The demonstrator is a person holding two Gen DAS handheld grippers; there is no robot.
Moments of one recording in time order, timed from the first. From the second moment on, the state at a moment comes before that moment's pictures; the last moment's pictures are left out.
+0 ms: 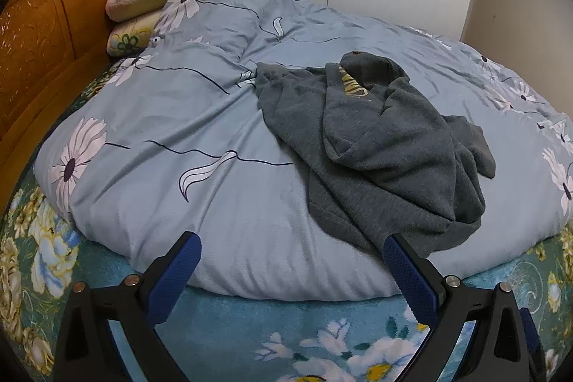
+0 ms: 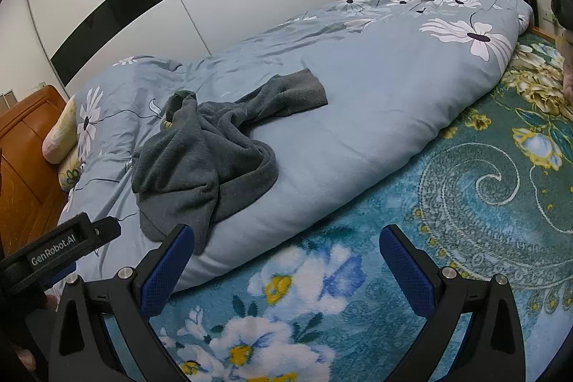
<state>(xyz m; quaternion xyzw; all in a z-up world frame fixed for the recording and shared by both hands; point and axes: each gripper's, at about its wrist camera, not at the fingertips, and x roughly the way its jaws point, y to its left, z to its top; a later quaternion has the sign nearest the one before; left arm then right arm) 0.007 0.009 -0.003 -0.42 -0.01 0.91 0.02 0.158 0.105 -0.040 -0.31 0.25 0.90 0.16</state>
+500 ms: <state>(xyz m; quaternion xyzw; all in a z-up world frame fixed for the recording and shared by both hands) 0.006 0.014 -0.005 -0.42 0.02 0.90 0.06 0.157 0.103 -0.041 -0.31 0.25 0.90 0.15</state>
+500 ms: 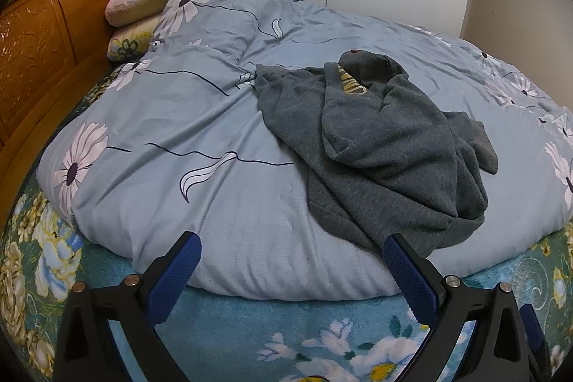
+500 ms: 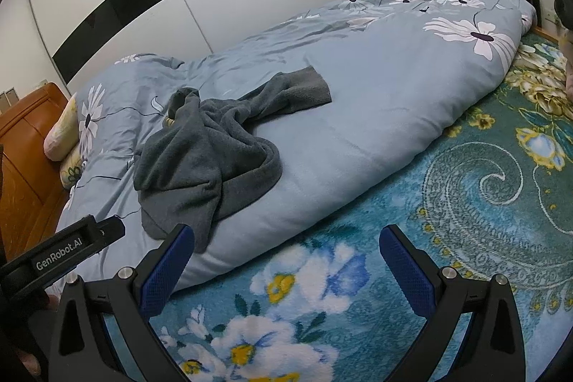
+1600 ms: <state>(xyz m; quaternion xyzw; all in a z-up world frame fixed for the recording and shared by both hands) -0.109 0.132 -0.006 -0.51 0.07 0.85 0.12 0.197 0.144 -0.007 -0.28 0.25 0.91 0.18</state>
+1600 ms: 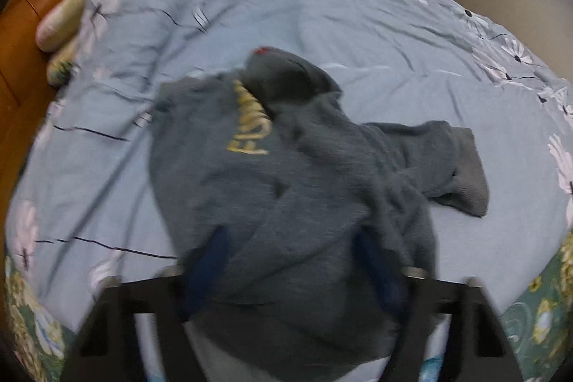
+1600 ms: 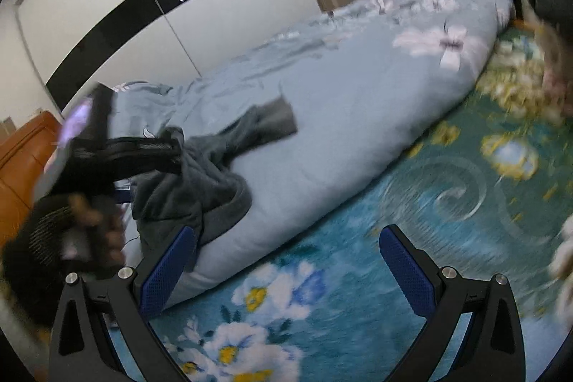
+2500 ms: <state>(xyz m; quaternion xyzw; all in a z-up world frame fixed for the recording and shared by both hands) 0.218 -0.195 0.142 -0.39 -0.07 0.90 0.19 0.325 0.113 0.147 -0.21 0.23 0.94 0.14</state>
